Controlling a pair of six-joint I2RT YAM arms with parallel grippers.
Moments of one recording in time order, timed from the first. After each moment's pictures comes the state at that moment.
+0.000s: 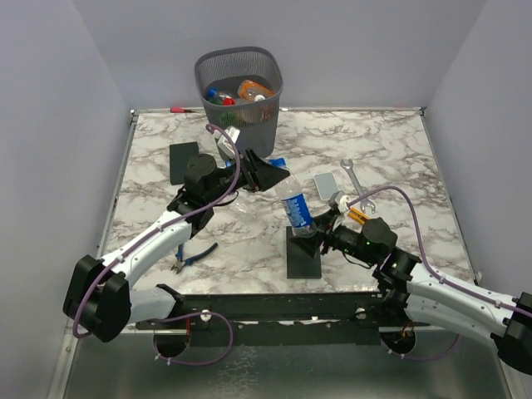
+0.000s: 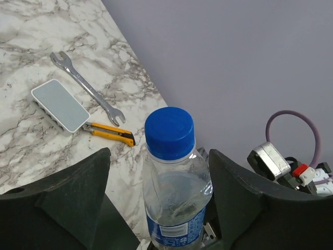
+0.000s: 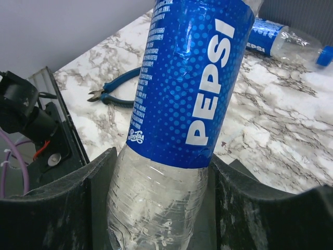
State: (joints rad) left arm -0.54 1.21 0.81 0.42 0.47 -0.85; right arm 0.88 0.77 0.35 0.35 -0.15 0.24
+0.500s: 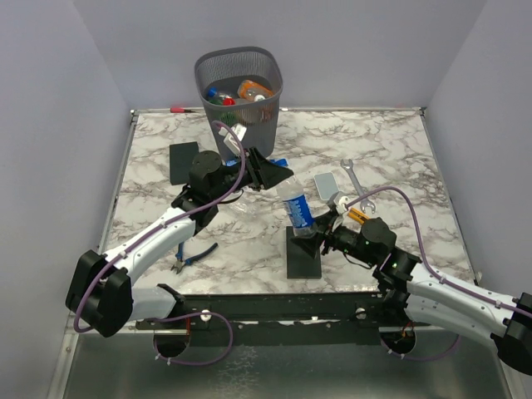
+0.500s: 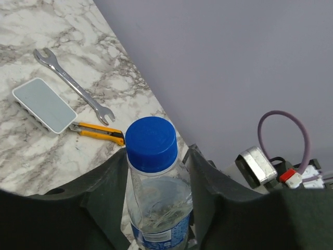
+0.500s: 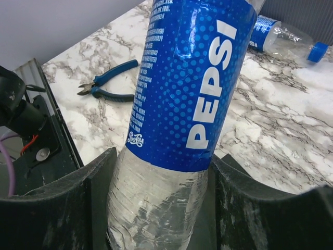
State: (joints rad) left arm -0.57 1.26 0.86 0.42 0.48 -0.88; right arm 0.88 0.77 0.35 0.32 -0.14 0.21
